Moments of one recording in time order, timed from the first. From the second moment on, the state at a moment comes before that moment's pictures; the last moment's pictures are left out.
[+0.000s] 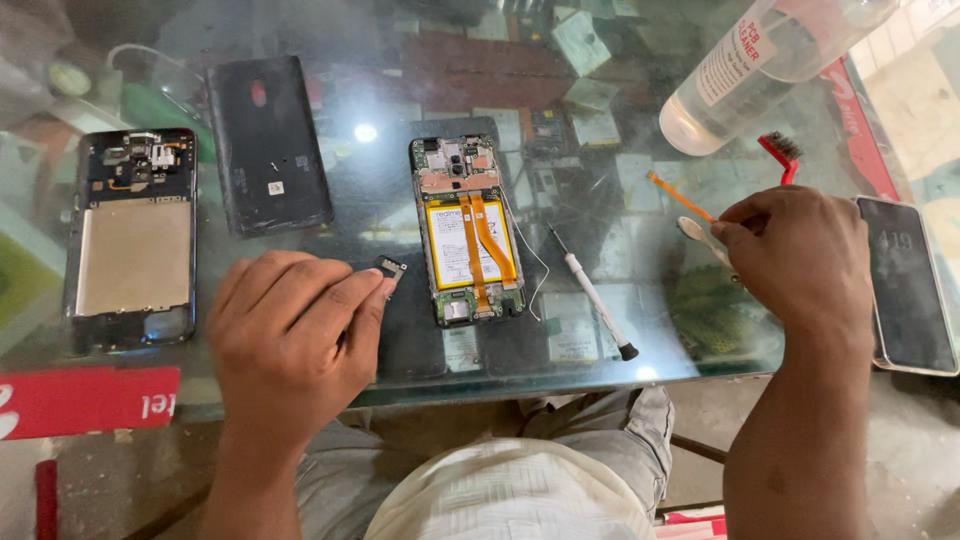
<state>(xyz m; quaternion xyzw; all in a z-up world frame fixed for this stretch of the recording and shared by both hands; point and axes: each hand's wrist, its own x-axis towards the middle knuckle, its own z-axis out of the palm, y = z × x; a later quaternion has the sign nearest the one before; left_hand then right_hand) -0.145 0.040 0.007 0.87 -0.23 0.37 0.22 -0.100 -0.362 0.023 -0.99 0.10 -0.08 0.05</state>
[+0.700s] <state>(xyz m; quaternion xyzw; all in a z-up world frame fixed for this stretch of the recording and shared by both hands) -0.148 0.038 0.011 0.87 -0.22 0.36 0.26 -0.204 -0.229 0.026 -0.85 0.03 -0.28 0.44</state>
